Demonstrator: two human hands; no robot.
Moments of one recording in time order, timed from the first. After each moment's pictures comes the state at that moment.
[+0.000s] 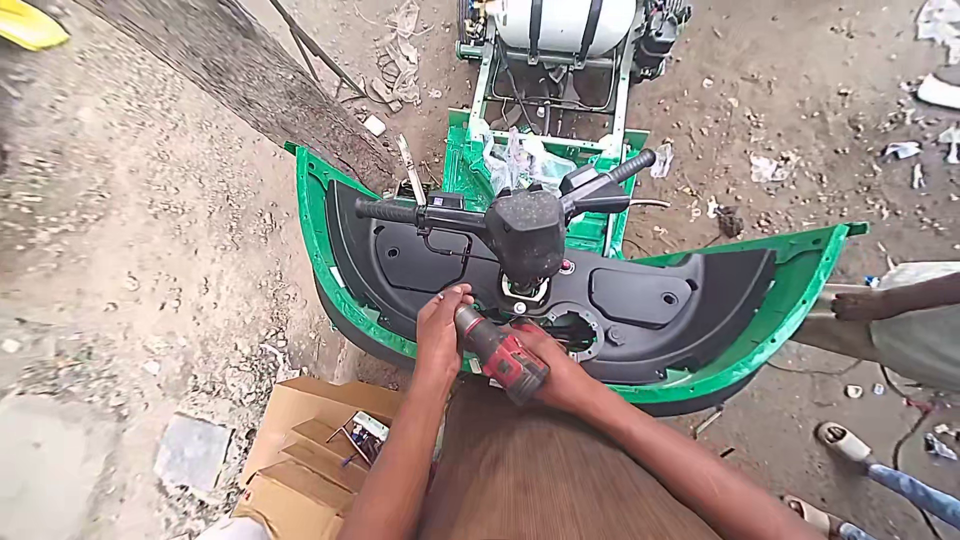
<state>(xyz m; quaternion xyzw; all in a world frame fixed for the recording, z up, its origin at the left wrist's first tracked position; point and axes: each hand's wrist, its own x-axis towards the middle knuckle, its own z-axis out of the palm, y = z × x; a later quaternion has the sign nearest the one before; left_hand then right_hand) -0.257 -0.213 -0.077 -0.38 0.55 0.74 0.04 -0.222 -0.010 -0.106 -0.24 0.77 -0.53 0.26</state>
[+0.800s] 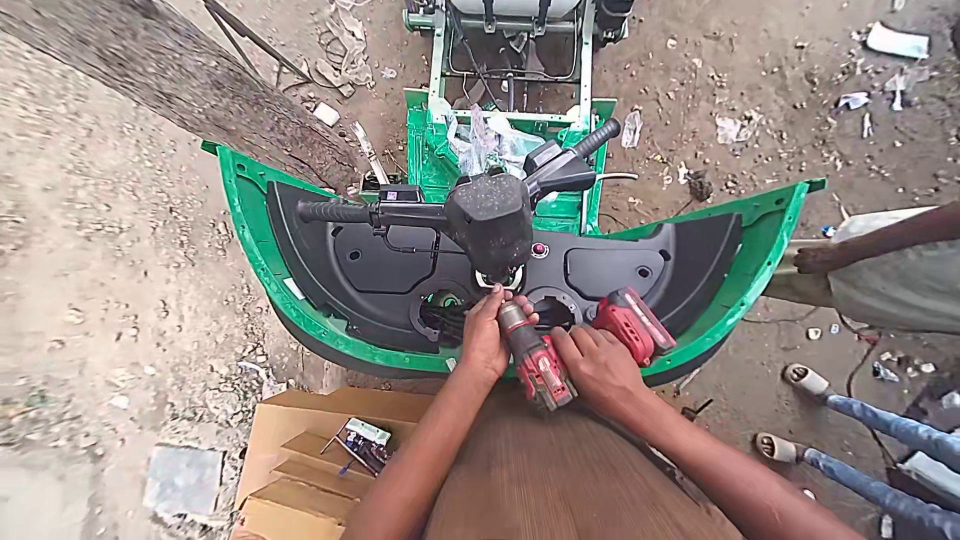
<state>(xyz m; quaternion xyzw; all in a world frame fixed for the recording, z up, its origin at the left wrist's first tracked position) -0.257 -0.118 -0.098 -0.42 0.34 0.82 0.20 -0.190 0.067 -0.091 -0.24 0.96 -0.11 0.03</state>
